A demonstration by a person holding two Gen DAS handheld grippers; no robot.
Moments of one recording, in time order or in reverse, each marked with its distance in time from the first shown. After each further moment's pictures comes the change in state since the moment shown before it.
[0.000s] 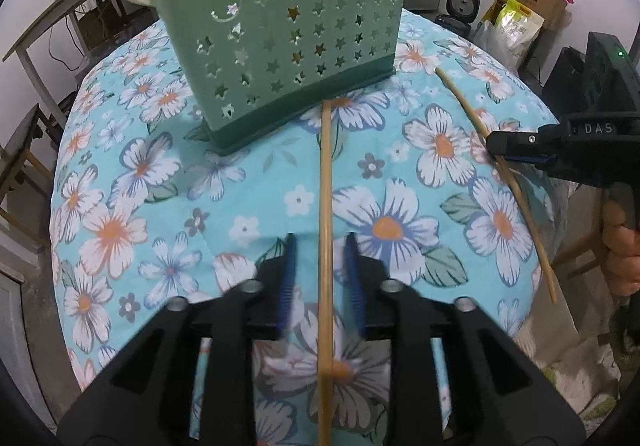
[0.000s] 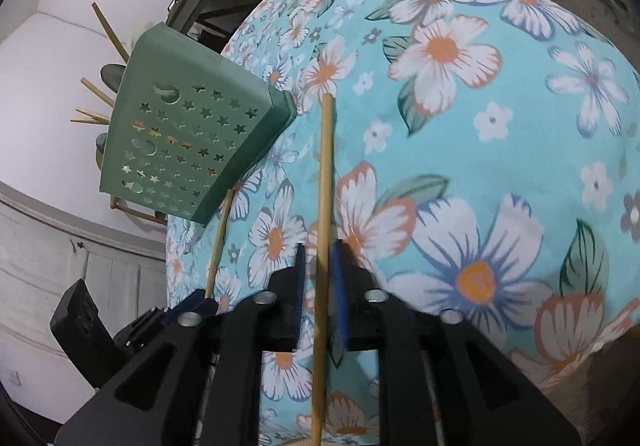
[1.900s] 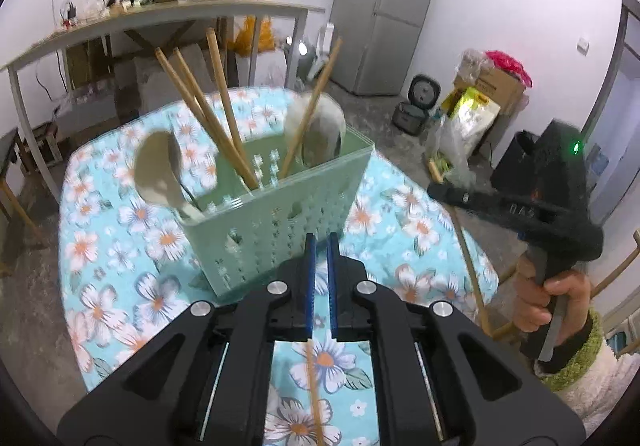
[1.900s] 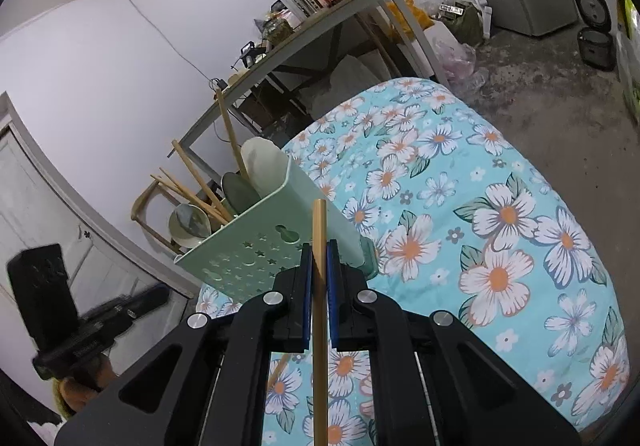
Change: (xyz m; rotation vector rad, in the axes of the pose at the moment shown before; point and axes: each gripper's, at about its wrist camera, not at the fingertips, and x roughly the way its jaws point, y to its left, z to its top) left arm -0.107 0.023 0.092 -0.083 -0.288 -0.182; right arm -0.059 0.078 0.068 -0.273 -0.270 0.057
